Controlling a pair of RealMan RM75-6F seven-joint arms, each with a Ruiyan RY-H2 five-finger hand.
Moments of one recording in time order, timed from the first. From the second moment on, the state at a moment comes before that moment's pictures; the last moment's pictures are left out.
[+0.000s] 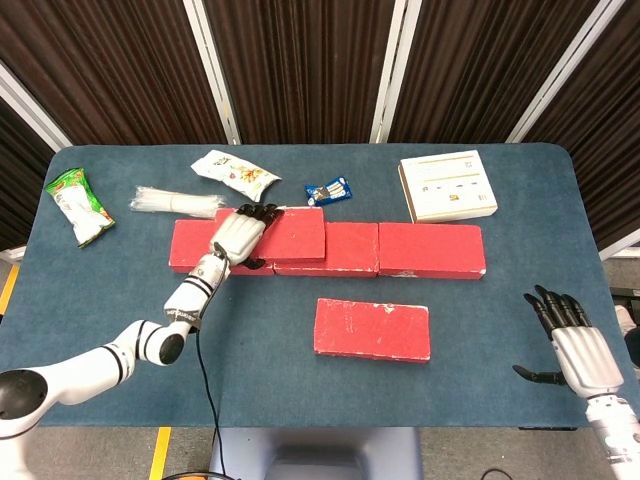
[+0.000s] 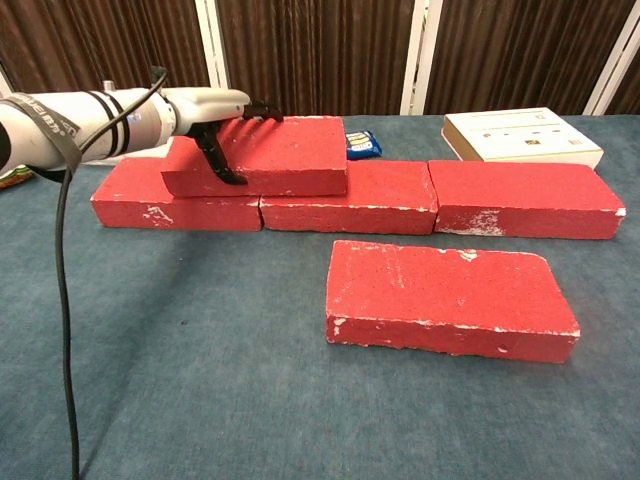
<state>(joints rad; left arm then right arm) -1.05 -1.62 -0.28 -1.06 1.02 0.62 0.24 0.13 -1.05 0.00 -1.62 -1.52 1.33 0.03</state>
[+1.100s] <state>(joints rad) -1.07 -1.56 -0.24 -1.15 0.99 0.61 0.21 0.13 -1.05 -0.01 -1.63 -1.52 1.34 0.03</state>
